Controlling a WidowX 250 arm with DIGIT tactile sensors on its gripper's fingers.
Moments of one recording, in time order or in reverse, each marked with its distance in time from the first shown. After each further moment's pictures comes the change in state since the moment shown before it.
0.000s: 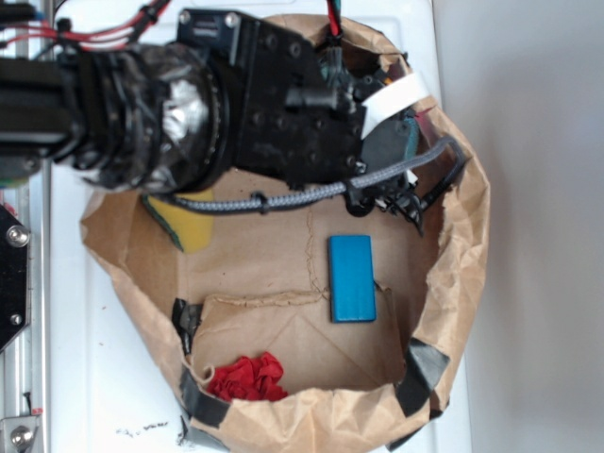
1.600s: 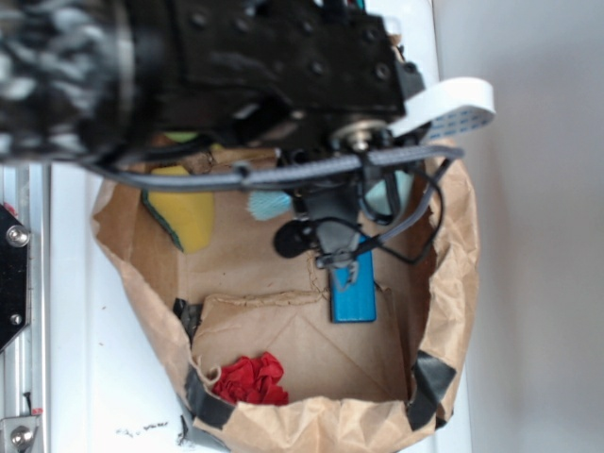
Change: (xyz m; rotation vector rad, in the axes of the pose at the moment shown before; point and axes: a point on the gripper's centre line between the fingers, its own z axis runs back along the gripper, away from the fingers) arm -0.032 -0.016 0.091 -0.194 0.362 -0.562
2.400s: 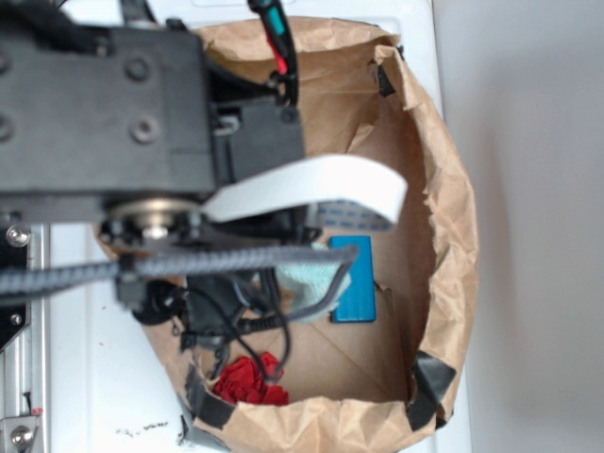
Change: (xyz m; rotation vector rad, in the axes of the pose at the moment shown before) arm -0.033 -0.028 0.048 0.011 -0.002 -0.181
